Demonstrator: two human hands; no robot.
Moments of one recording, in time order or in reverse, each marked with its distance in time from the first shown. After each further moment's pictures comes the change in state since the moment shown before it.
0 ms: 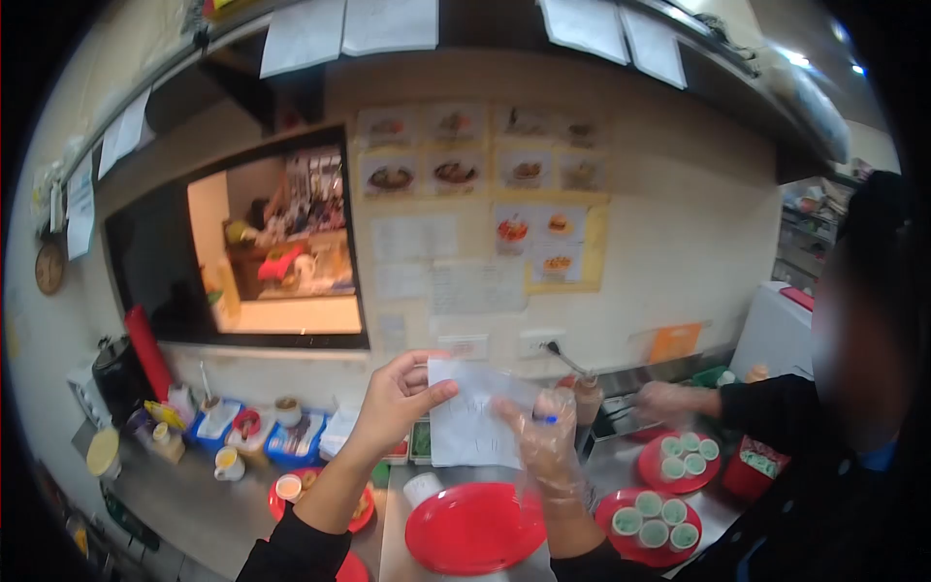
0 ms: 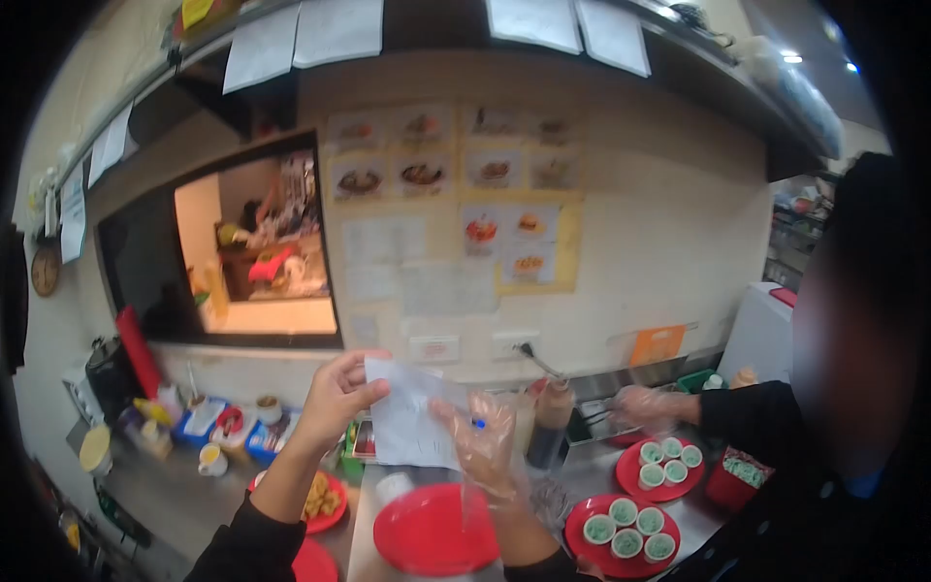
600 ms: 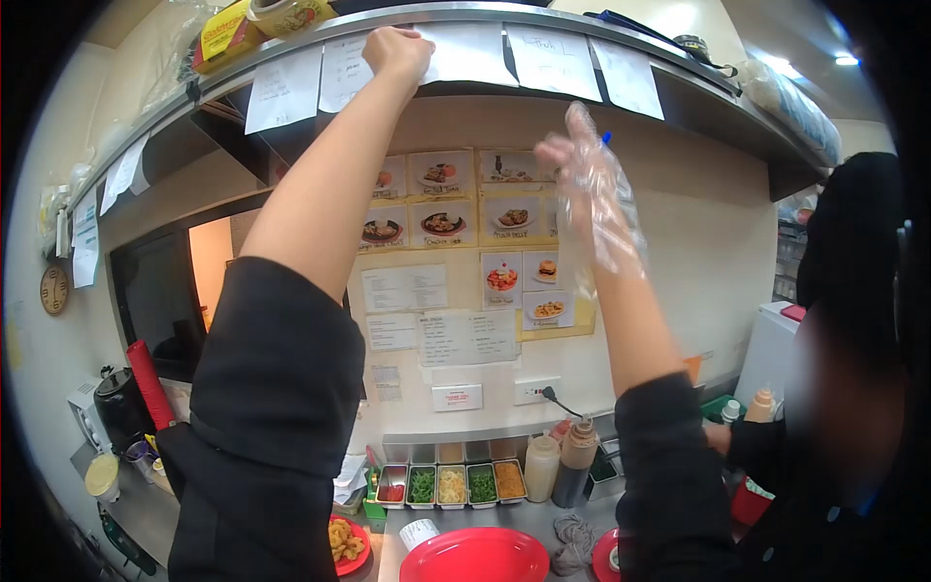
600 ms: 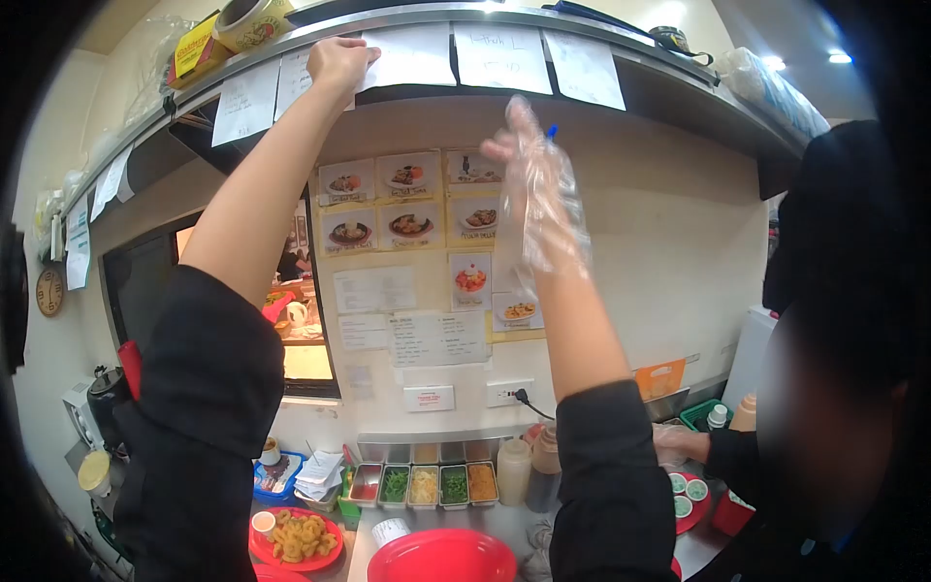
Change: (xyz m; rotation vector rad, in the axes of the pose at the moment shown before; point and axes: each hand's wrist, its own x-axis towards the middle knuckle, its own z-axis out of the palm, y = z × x) left_hand 0.320 0.263 0.005 0.532 0.834 0.680; right_hand 0.311 -0.056 -0.047 0.354 0.202 0.073
